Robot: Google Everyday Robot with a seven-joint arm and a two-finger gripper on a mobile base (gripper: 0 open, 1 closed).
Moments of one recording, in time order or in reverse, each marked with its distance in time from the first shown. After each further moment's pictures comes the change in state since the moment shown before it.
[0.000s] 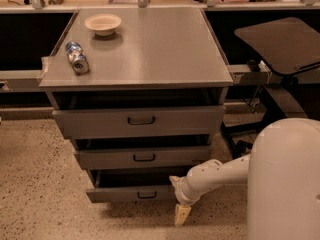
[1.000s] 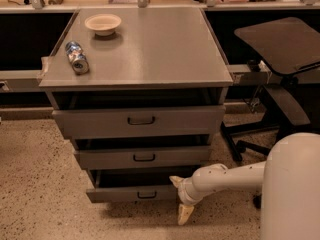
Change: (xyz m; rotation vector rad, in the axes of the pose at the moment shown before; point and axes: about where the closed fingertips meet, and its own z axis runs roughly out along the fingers) arm 0.016 -0.009 0.023 0.025 -0.059 -0.101
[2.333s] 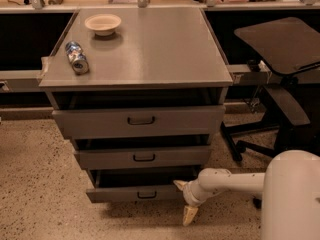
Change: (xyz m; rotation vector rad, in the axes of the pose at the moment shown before) arm 0.049 0.002 0.051 -0.043 -0.052 -0.001
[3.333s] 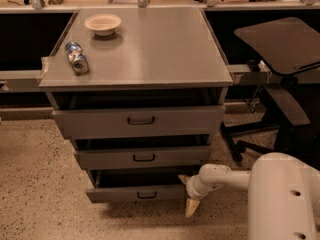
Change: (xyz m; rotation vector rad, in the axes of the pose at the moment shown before) arm 0.052 -0.034 0.027 0.027 0.044 0.043
